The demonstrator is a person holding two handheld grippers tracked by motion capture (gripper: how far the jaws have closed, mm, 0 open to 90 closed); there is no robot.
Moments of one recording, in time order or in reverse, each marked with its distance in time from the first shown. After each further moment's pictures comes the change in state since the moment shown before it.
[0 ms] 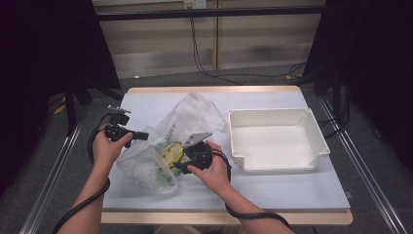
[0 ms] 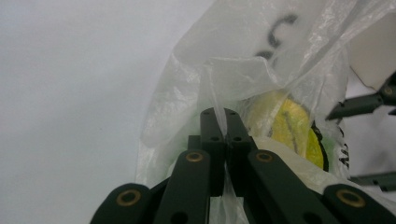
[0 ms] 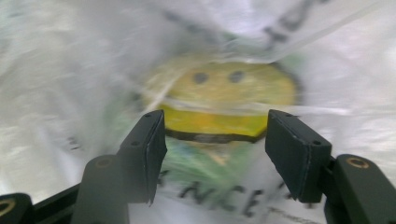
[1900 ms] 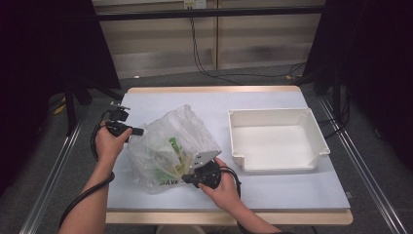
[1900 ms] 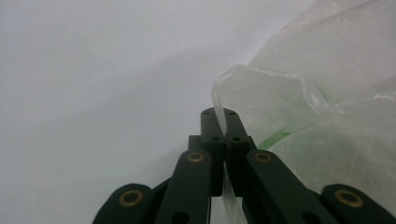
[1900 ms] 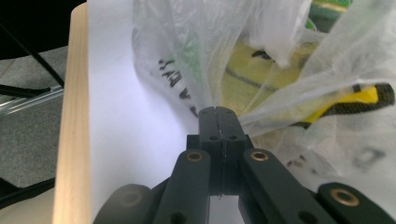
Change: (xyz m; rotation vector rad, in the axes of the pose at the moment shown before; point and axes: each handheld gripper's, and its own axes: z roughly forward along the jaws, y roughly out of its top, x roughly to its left) left arm 0.034 0.009 0.015 0.024 0.148 -0.038; right arm 0.027 -0.041 -0.025 0.021 0.146 -0.058
